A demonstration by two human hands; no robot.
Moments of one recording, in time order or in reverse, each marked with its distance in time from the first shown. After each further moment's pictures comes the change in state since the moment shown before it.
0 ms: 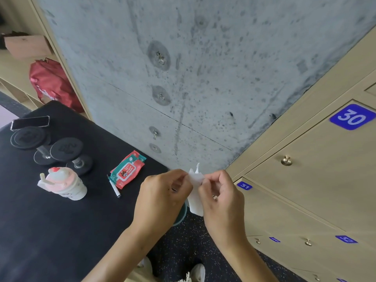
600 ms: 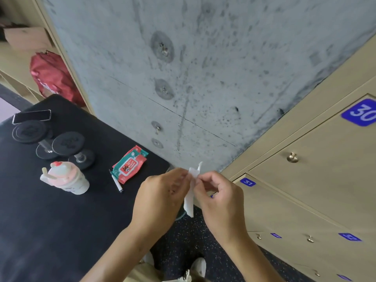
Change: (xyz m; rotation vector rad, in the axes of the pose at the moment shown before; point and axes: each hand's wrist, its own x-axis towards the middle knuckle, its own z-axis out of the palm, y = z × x) left_hand -0.006 -0.013 -0.003 -0.005 -0.056 0.001; right_hand 0.002 0.004 0.007 0.005 -0.092 0.010
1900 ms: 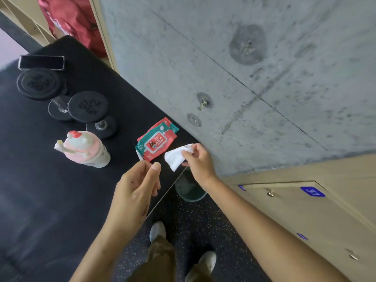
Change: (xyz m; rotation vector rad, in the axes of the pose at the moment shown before) left_hand 0.026 -0.200 -0.067 -0.449 0.072 -0.458; right_hand 0.109 0.152 0.279 0.195 -0.383 0.488
